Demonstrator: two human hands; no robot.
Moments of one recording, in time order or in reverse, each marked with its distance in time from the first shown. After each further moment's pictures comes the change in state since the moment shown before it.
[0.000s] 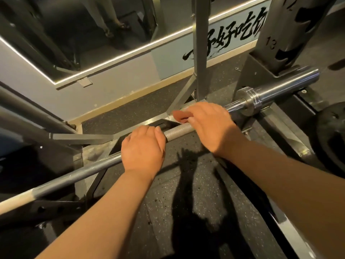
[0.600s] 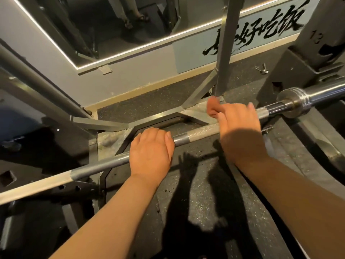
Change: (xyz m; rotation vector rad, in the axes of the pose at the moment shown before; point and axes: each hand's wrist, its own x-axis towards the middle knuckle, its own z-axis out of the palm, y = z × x) left_hand -0.045 -0.073 -0.006 -0.010 0.125 0.104; right_hand -0.023 -0.058 0.028 -0.174 0.150 0.202
